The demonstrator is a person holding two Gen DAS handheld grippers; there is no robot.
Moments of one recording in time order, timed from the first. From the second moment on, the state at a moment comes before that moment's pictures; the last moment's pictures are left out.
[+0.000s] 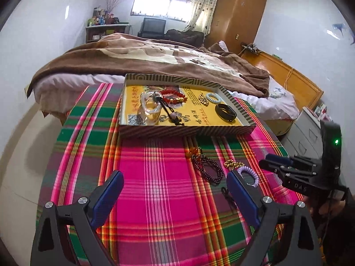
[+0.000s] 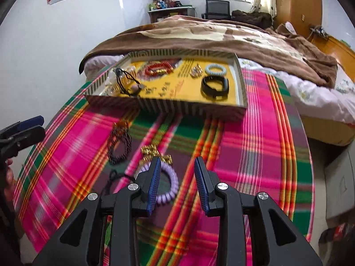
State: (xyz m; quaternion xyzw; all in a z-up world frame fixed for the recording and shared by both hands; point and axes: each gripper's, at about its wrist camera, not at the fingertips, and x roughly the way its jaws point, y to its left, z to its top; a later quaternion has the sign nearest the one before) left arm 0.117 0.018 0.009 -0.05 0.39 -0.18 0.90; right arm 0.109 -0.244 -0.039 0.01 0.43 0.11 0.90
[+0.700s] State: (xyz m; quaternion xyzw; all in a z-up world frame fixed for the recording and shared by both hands) left arm 0.117 0.020 -0.014 -0.07 0.42 -0.18 0.89; right arm 0.106 -0.223 -0.064 -0.04 0.45 0.12 0.88
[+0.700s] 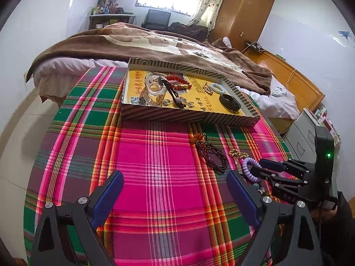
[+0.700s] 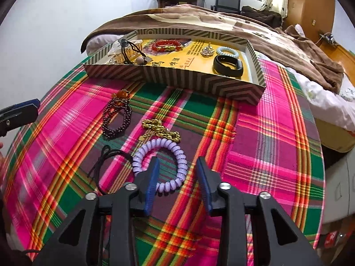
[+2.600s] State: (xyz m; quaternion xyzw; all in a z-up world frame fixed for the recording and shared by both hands) left arm 0.170 -0.161 -0.054 0.14 0.45 -0.27 0.84; right arm 0.064 -0.325 -0.056 0.09 0.40 0.08 0.91
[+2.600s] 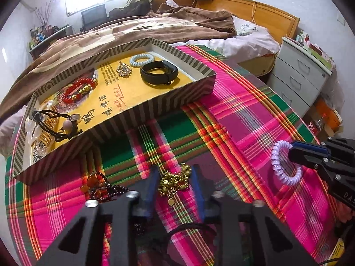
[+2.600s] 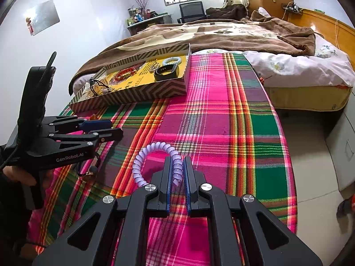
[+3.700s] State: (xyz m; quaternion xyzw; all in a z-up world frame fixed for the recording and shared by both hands) left arm 0.192 -0.102 0.035 0.02 0.39 -0.28 0.88; right arm 0.080 -0.321 -0.013 0.10 0.36 0.09 0.92
